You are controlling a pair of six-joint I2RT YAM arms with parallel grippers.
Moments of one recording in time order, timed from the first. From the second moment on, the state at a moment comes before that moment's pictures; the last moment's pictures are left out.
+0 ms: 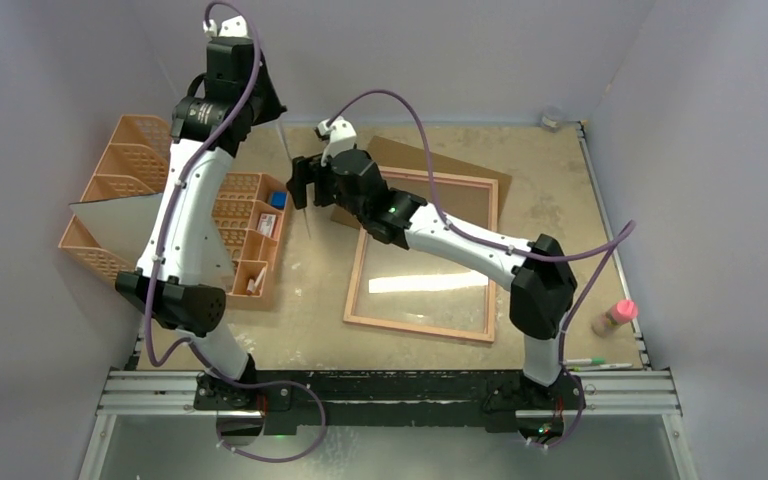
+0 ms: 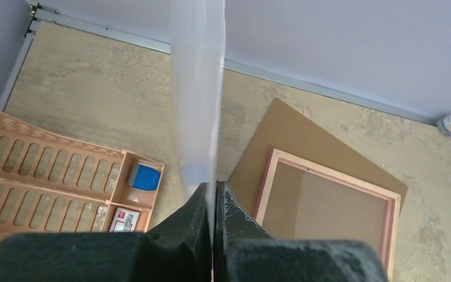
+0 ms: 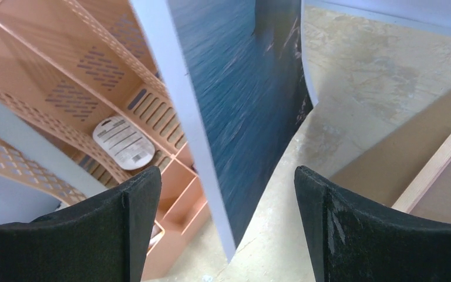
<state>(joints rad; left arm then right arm) -0.24 1.70 2.12 -0.89 -0.24 -0.41 0.95 1.88 1.68 -0.02 0.23 0.38</state>
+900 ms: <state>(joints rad) -0.24 1.66 2.08 -0.91 -0.17 -0.47 1.03 2.09 1.91 0.02 0.56 0.26</state>
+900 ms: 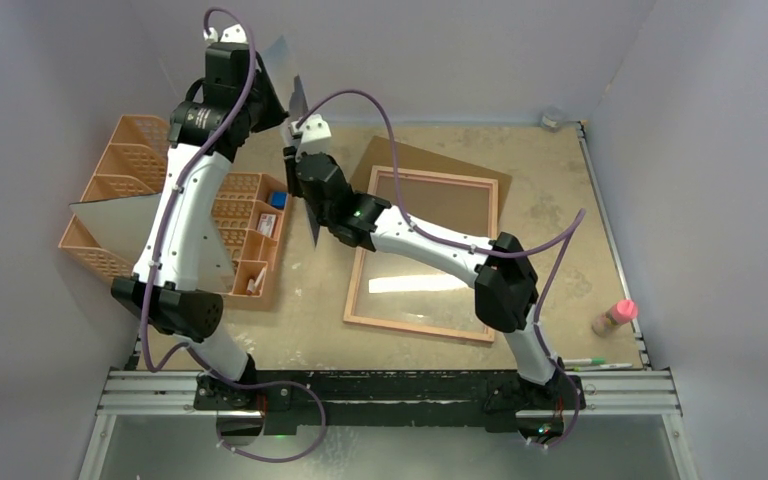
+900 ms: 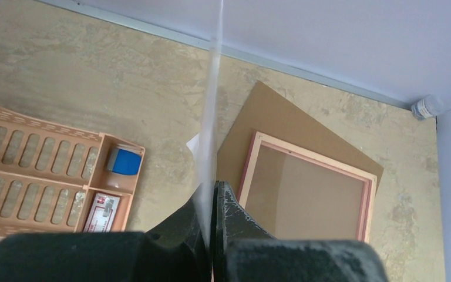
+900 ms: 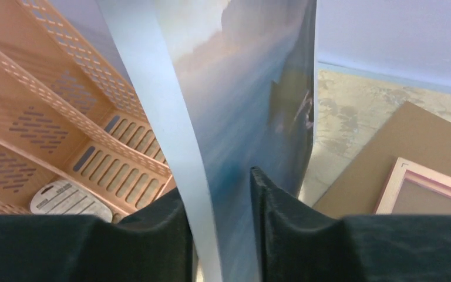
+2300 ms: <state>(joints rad) -0.24 1.30 1.99 -0.66 -0.14 -0.45 0.95 1.99 2.01 -0.12 0.25 0.38</state>
